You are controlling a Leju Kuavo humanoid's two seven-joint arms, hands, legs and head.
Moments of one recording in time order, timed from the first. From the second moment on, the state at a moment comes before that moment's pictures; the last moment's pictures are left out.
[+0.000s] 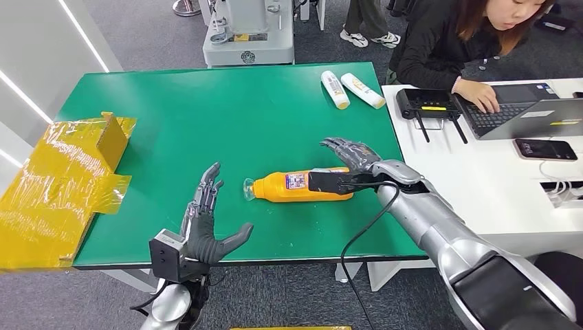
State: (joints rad) left arm -0.10 -0.07 -0.37 -1.30 -0.13 0.15 -0.60; right arm -0.94 -0.06 0.73 -0.52 0.74 0.11 -0.22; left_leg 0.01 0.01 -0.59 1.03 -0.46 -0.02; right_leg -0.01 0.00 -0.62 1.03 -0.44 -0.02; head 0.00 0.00
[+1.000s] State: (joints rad) left arm -0.12 -0.04 -0.40 -1.30 -0.24 0.24 -0.63; right arm -0.88 -0.08 0.82 -0.44 0.76 0.03 -0.35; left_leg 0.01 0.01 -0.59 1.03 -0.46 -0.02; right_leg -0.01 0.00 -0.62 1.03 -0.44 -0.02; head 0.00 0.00
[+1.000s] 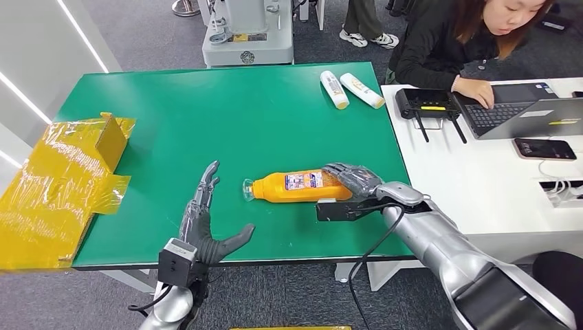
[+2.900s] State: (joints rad) left arm -0.09 -0.01 -0.37 -1.23 -0.26 0.27 -0.62; right arm -0.50 -0.10 0.76 -0.85 0.63 -0.26 -0.34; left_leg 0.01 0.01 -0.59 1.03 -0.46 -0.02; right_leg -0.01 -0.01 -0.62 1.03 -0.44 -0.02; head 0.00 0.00
